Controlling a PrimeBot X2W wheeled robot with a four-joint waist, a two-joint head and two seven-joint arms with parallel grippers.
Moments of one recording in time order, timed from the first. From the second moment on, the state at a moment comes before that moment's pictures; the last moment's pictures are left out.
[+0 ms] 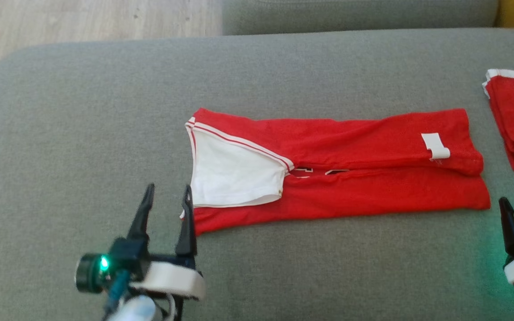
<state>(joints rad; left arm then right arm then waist) -0.21 0.35 -0.74 0.09 -0.63 0.45 -0.25 -0.01 -0.37 -0.06 0.35 0.67 0.12 0.08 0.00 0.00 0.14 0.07</state>
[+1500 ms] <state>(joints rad) -0.07 0.21 -0.64 0.08 -0.30 0.40 -0.25 -0.23 -0.50 -0.17 0.49 0.59 0.12 0.21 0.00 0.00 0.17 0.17</state>
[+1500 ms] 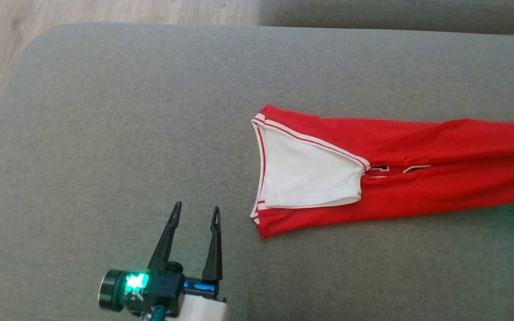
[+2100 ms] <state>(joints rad) -0.06 0.18 -0.65 0.13 -0.30 0.34 -0.25 -0.26 -0.31 0.15 0.09 0.55 0.12 0.36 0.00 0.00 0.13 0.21</state>
